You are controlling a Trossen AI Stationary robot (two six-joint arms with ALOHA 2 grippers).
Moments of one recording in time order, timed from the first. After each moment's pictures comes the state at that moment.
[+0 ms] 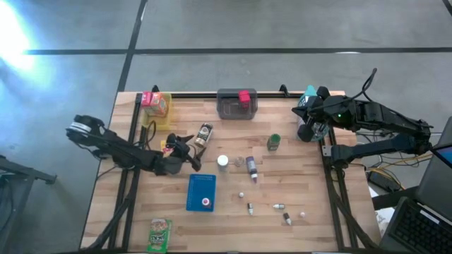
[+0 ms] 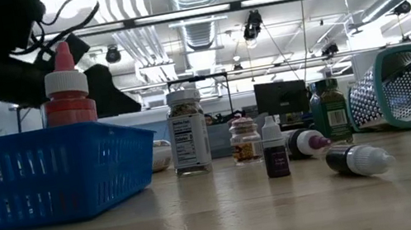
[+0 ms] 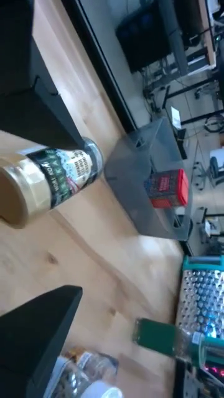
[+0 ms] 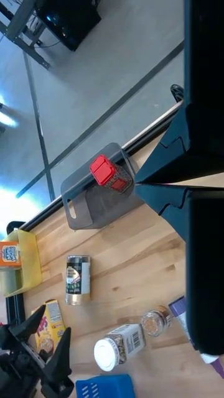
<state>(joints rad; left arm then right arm) -0.26 1.39 0.33 0.63 -1.00 -0.35 -0.11 0.87 1.17 -0.90 0.42 0.10</state>
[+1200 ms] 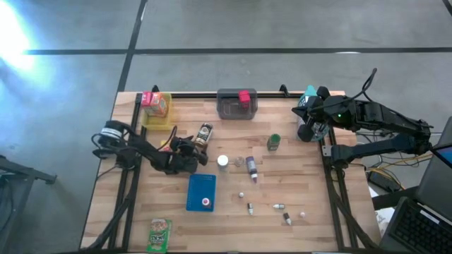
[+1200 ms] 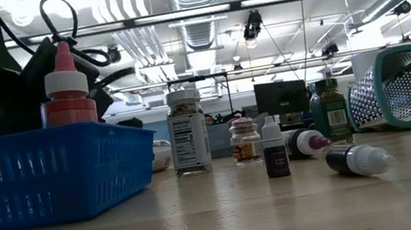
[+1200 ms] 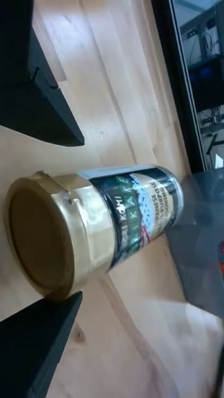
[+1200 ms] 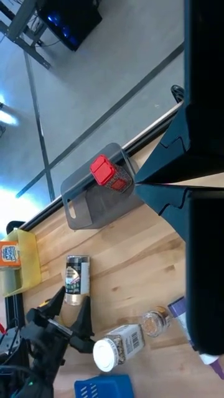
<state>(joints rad) -0.15 1.76 0.41 0.62 -1.03 -0.73 -0.11 0.87 1.17 -0.90 0.42 0.09</state>
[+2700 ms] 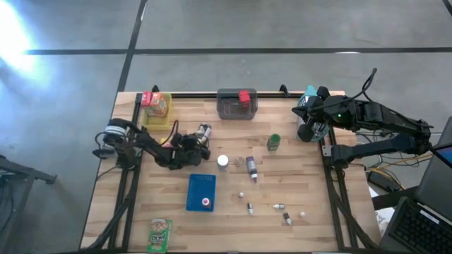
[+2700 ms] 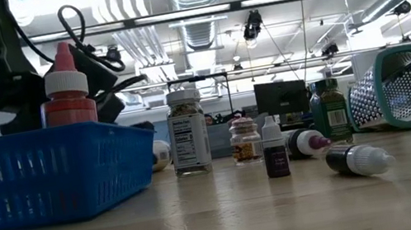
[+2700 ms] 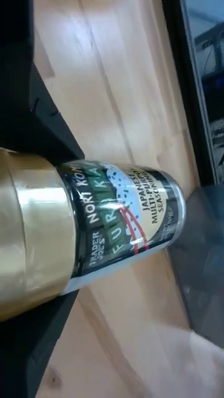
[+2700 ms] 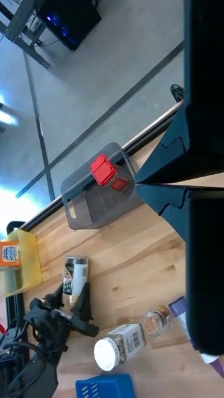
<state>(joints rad) -0.05 1.78 0.45 0.62 -0.95 -0.70 -0.11 0.87 1.17 -0.90 0.42 0.10</state>
